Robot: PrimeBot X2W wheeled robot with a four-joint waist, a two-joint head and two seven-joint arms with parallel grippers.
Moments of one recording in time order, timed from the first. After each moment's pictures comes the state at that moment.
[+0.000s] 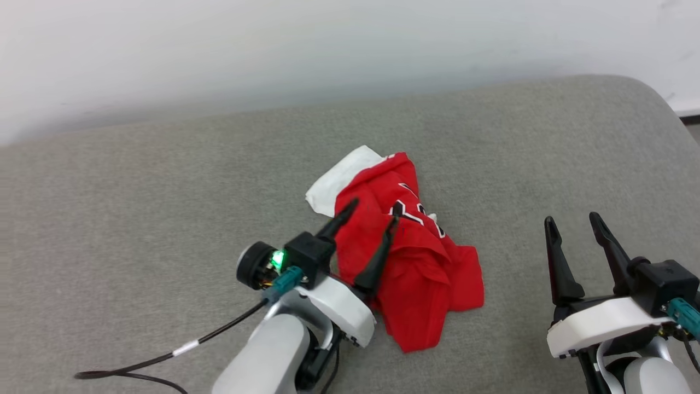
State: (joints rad) left arm -0.41 0.08 -0.56 0.36 -0.34 -0.05 -0.23; right arm -0.08 -0.05 -0.02 0.03 0.09 0.13 -0.09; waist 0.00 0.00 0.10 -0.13
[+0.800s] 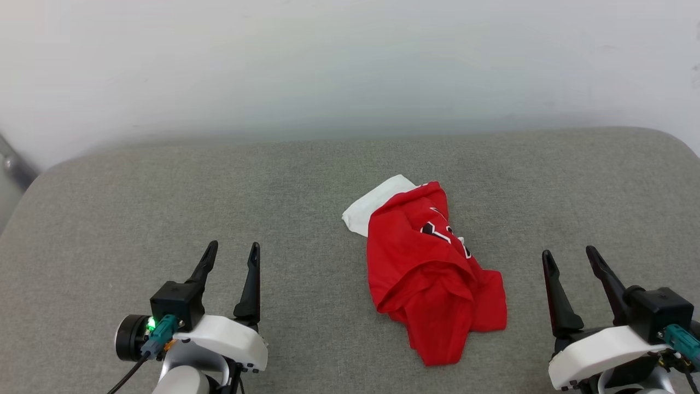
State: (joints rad) left arm -0.16 0.24 -0.31 0.24 -0.39 0.10 -0.25; right arm 0.02 -0.05 -0.02 -0.03 0.09 0.13 -0.04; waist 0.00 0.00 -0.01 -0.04
